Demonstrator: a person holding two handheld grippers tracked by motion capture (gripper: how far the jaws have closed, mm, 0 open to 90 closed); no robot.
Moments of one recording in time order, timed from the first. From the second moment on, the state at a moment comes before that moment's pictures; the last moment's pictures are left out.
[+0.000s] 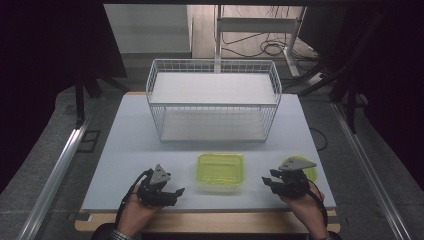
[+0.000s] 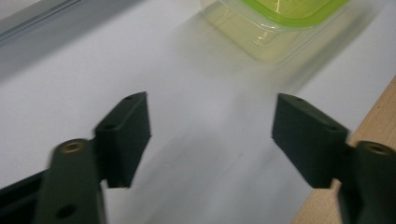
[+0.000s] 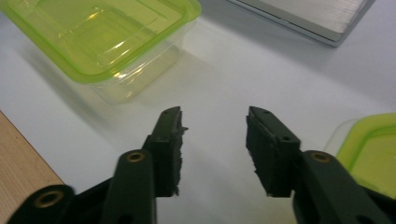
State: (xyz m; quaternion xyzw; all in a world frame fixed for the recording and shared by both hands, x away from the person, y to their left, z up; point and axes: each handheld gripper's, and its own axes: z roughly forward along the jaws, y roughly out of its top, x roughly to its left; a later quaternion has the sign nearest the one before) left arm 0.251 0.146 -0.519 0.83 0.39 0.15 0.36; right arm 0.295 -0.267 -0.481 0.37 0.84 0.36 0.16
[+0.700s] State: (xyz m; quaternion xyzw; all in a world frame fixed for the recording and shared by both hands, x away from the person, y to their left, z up) left arm 0.256 0.141 -0.523 0.84 0.37 0.17 0.37; right arm 0.302 -0.245 -0.489 0.37 0.84 0.39 0.11
